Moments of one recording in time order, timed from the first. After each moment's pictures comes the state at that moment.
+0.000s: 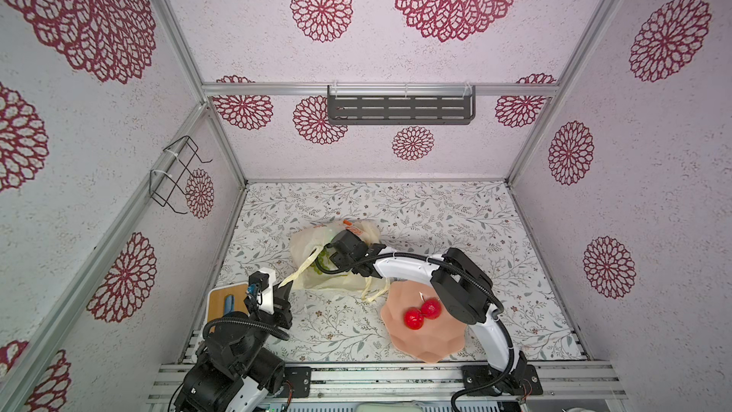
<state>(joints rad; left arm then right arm) -0.50 0.09 0.56 -0.68 -0.17 -0.13 0.99 2.19 1.61 -0.22 0.40 0.01</state>
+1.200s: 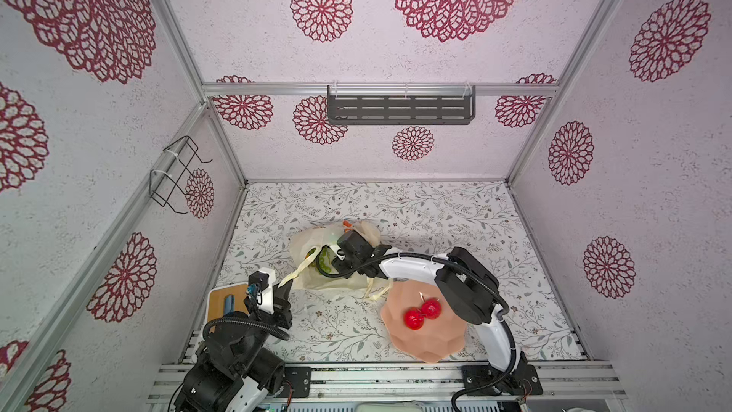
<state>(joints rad) -0.50 0.09 0.56 -0.68 -0.17 -0.13 0.98 2.11 1.49 -0.14 0.03 0.02</state>
